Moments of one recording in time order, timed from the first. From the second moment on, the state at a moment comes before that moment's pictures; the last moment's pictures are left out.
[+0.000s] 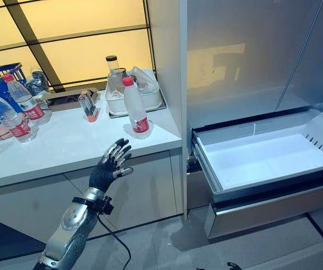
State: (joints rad) left arm 0.02 0.37 -0.24 -0.18 -0.50 -0.14 -0.01; right arm -0.04 -0.25 0.23 1.31 0.07 -0.04 -0.07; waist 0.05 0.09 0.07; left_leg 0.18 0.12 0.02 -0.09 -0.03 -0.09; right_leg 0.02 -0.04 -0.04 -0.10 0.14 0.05
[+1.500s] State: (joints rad) left arm -0.71 0.57 -0.26 0.54 -0.43 -0.09 0.23; right arm 0.12 -0.32 0.31 0.96 0.06 -0.01 -0.01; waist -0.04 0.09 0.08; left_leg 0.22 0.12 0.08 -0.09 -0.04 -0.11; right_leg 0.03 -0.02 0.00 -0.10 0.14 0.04
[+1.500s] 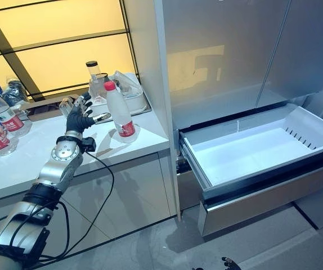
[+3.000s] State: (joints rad) left arm -0.62 0.43 -0.32 0.66 -0.44 -0.06 0.20; right arm 0.02 -0.29 0.31 1.12 0.06 -0.03 -0.03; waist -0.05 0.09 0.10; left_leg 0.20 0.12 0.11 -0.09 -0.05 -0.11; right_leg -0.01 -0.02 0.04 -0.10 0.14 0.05
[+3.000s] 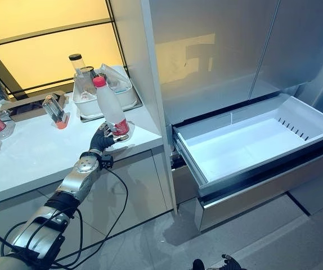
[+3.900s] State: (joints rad) left arm -0.76 0.30 -0.41 0.70 -0.45 -0.06 0.21; right arm -0.01 -0.29 0.28 1.16 0.07 -0.06 -0.06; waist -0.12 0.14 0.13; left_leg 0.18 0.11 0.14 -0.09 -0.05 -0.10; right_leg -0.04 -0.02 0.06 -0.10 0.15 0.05
